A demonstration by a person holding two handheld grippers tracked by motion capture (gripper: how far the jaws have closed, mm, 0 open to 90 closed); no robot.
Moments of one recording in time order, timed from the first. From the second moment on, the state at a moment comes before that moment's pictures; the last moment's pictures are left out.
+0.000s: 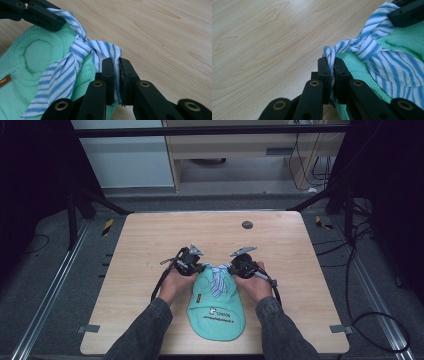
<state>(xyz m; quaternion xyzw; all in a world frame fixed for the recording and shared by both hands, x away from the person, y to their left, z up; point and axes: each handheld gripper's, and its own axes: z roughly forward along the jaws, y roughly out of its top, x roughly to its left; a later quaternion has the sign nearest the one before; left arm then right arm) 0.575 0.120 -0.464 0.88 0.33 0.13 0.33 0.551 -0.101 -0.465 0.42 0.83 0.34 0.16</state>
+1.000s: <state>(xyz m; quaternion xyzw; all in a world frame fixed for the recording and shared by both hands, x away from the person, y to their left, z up) 0.565 0.124 -0.415 0.89 0.27 0.15 0.33 0.535 -0.103 -0.419 0.33 0.86 0.34 0.20</state>
